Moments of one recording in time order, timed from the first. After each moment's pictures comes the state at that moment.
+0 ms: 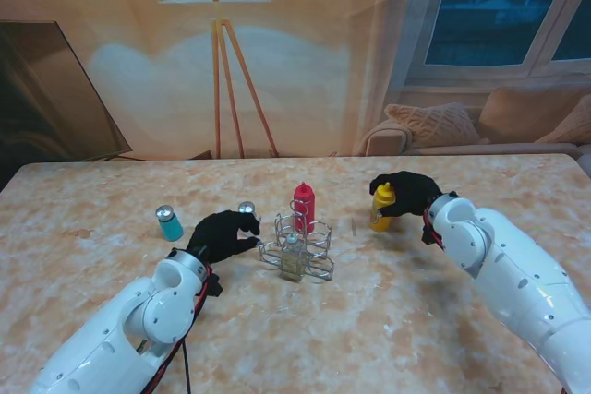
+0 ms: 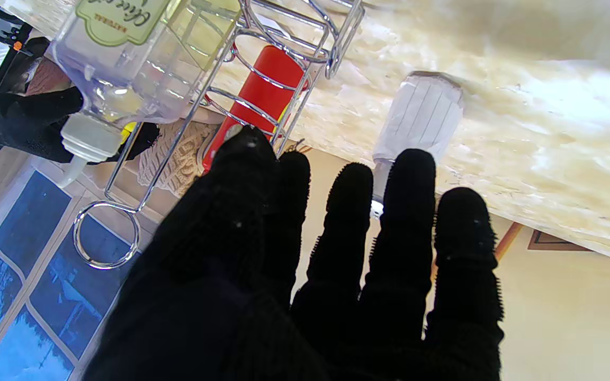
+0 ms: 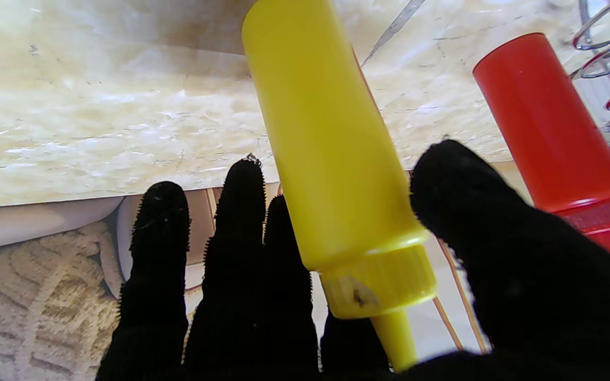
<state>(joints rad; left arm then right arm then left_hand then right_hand) 1.48 -1.12 -1.10 -1.53 0.67 0.00 0.12 -1.04 -1.07 0.98 -1.02 -0.74 -0.21 -0.02 1.04 -0.40 0.28 -0.12 0.75 0.18 0.62 0.63 0.78 0.28 0.46 0.51 0.74 0.32 0.63 0.86 0.34 0.34 1.07 0.82 0.41 -0.70 1.07 -0.15 0.49 -0.15 0.59 0.61 0.67 0.01 0.47 0.43 0.87 -0.05 0.38 0.40 0.50 0.14 1.00 0.34</state>
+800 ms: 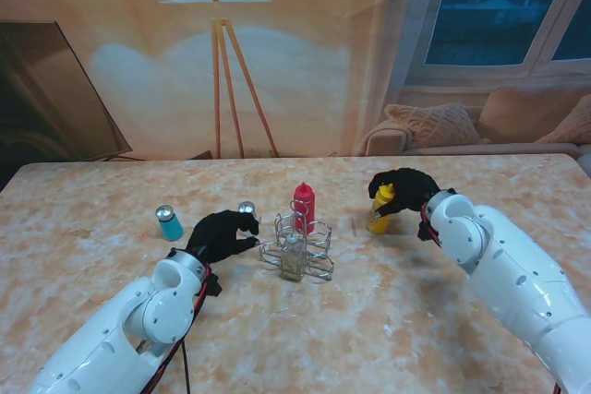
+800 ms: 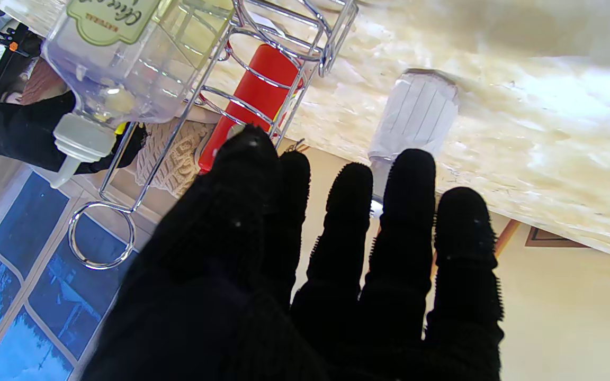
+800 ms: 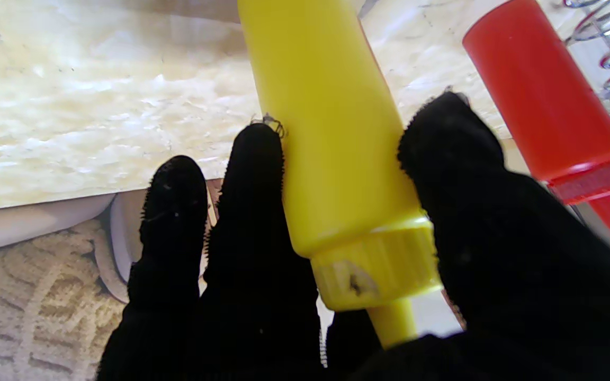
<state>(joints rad) 1.48 -1.12 -1.10 -1.53 0.68 0.00 0.12 -1.04 -1.09 0.99 -1.03 -0.70 -0.19 -0.01 1.03 -0.42 0.31 -0.12 0.75 0.18 0.62 0.63 0.78 0.28 0.46 0.51 0.74 0.32 0.63 0.86 0.35 0.34 1.07 0.82 0.61 -0.78 0.84 -0.30 0.63 -0.32 0.82 0.50 0.90 -0.04 0.53 0.63 1.12 -0.10 0.68 0.63 0.76 0.02 1.07 0.44</state>
